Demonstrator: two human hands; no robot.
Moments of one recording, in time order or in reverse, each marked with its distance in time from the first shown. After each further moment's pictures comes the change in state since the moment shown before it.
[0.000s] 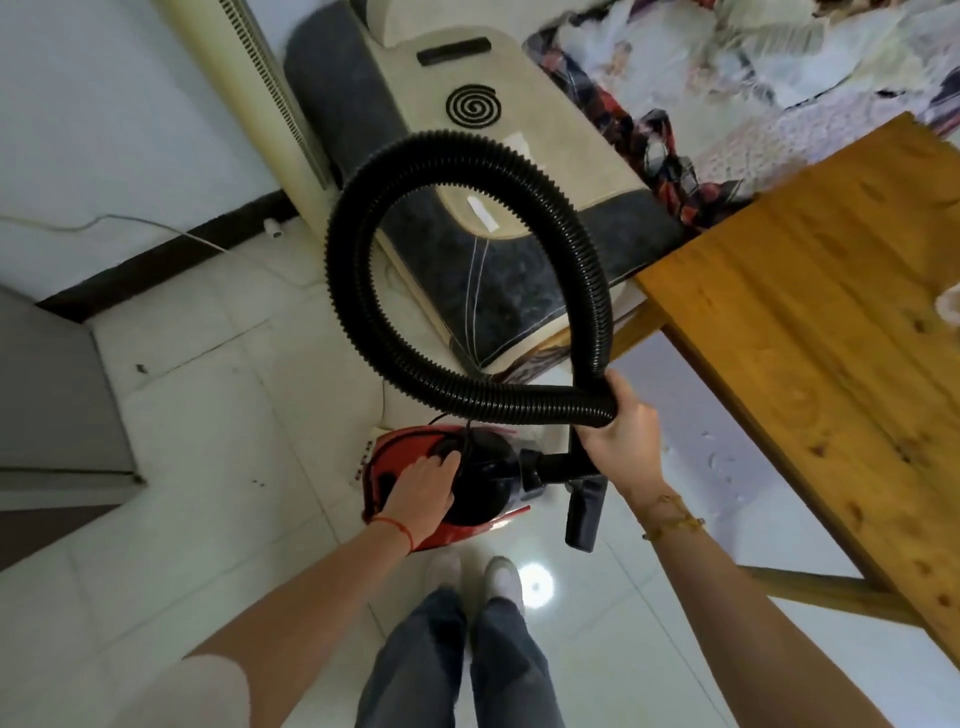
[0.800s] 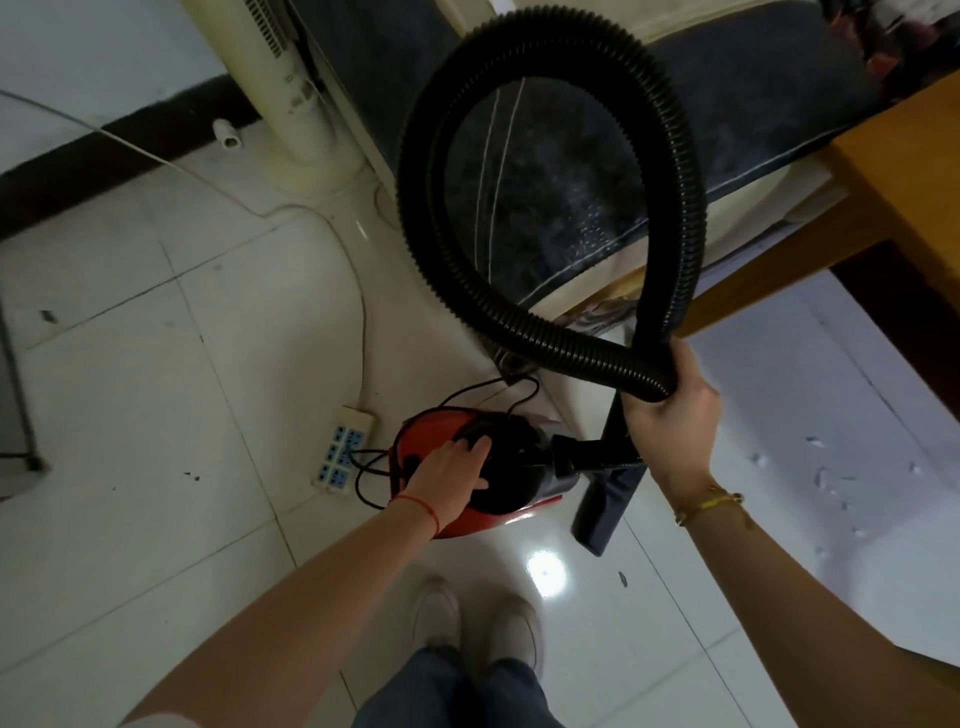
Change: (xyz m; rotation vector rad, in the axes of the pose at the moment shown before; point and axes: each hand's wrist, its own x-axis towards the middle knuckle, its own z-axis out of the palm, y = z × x) left_hand 0.195 -0.050 0.193 -0.069 -0.085 0.061; right_hand 0.093 0.184 0.170 0.003 0.206 0.005
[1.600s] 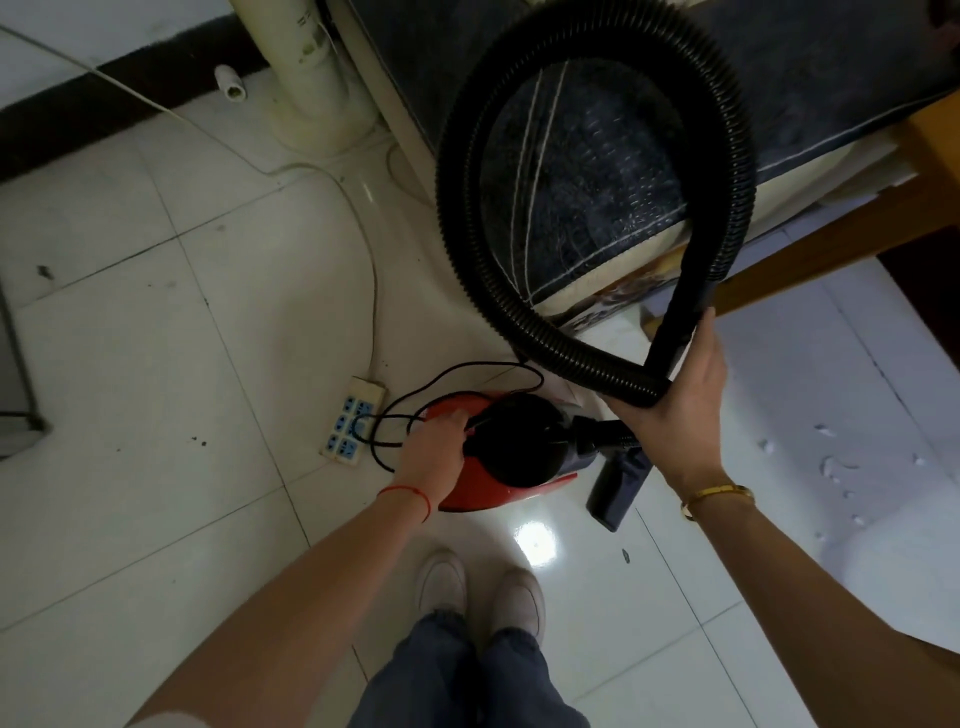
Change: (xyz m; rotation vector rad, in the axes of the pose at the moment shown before) left_hand -0.025 -0.028 -0.005 -0.276 0.162 -0.257; right_hand -0.015 -0.006 0.014 -0.108 -0.172 0.006
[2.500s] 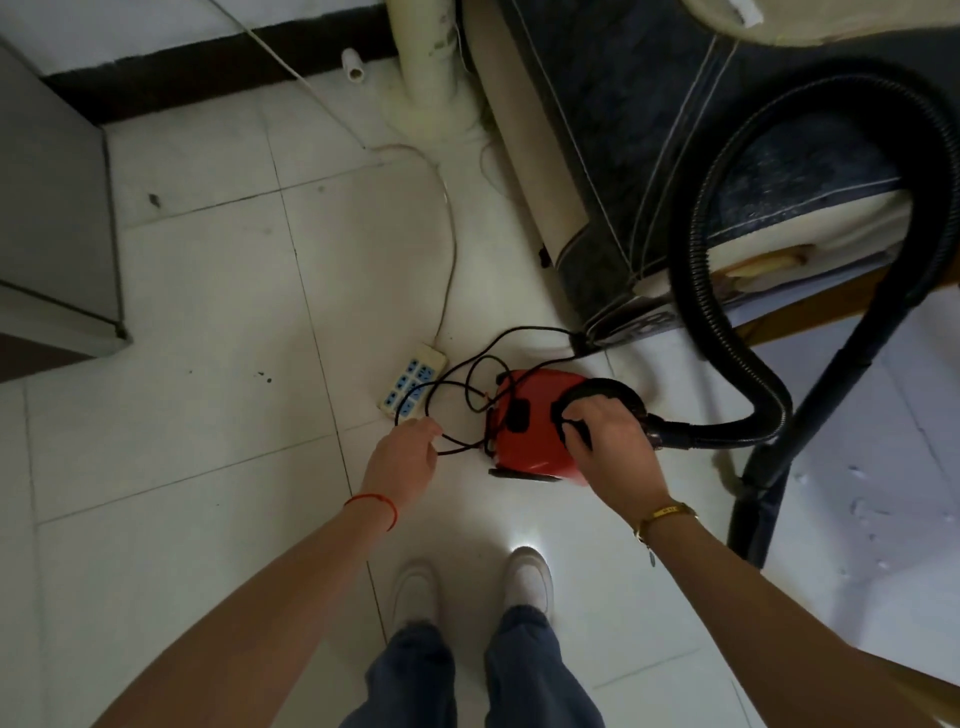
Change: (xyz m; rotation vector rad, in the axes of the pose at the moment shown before) left_hand -0.103 -0.126 0.016 -0.255 0.178 -0.148; right_hand -0.103 -0.055 0.092 -0.293 -0.376 -0.407
